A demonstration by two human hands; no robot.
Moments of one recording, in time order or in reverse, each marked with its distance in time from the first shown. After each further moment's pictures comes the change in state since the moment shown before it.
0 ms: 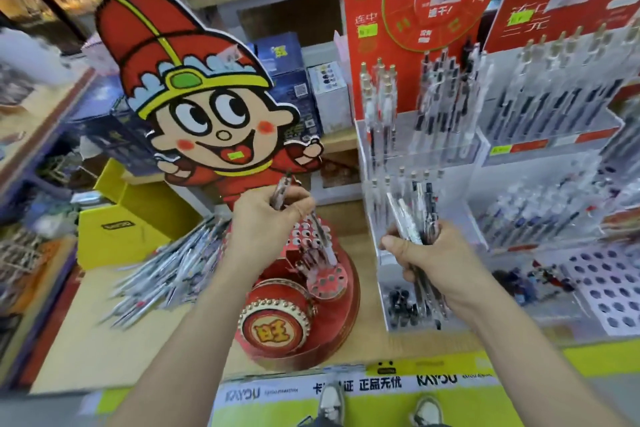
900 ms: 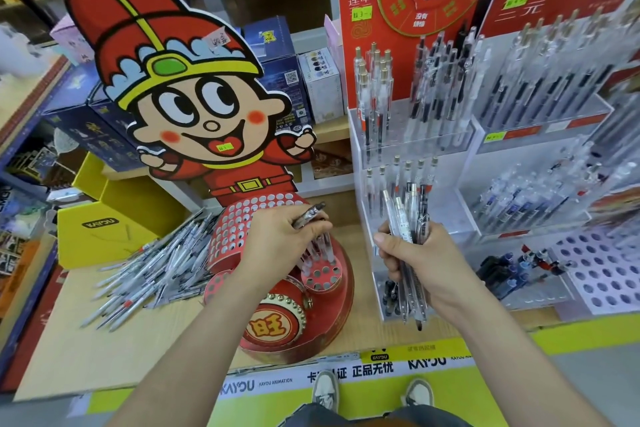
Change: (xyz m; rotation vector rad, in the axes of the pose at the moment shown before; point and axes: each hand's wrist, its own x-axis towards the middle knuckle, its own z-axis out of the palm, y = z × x) left_hand -0.015 -0.025 0.019 0.108 -0.183 0.135; right_hand -0.009 0.011 0.013 0.104 -0.010 -0.031
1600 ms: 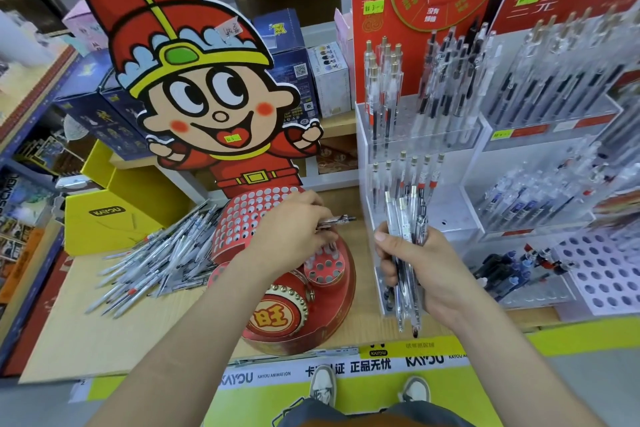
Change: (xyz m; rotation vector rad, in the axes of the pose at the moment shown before) left_hand 0.014 -0.007 0.004 0.665 -0.283 0.211; right_hand -0.011 0.000 0.009 0.119 -0.082 0.088
